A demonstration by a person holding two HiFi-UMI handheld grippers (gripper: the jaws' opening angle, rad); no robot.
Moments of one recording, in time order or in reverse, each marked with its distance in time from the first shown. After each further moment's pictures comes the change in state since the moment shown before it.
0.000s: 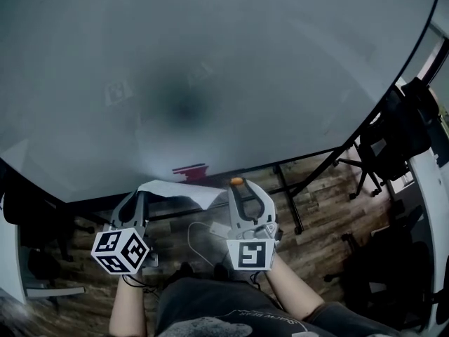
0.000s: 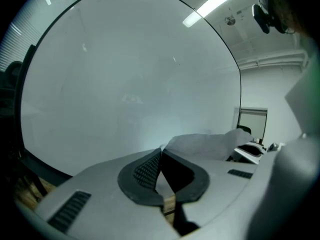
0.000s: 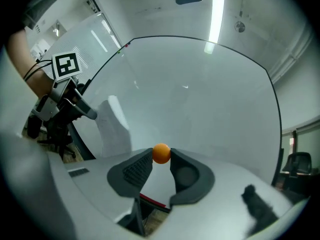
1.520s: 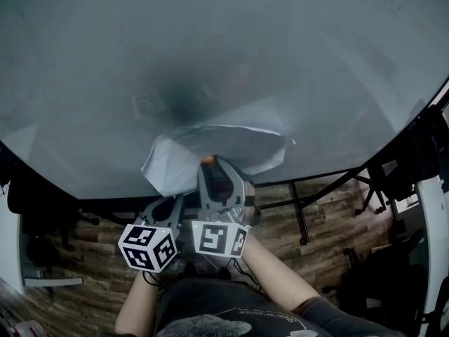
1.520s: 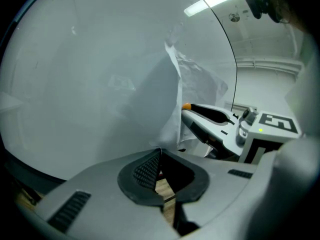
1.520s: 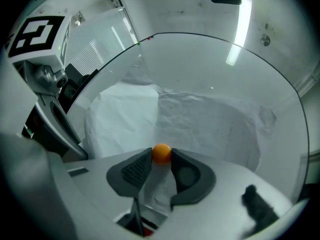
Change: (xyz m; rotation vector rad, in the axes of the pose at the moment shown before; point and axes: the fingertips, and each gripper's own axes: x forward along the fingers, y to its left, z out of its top) left arm 0.035 -0.005 -0.015 0.003 0.141 -0.132; right arm 0.117 0.085 0.081 -0.153 -0.072 0.049
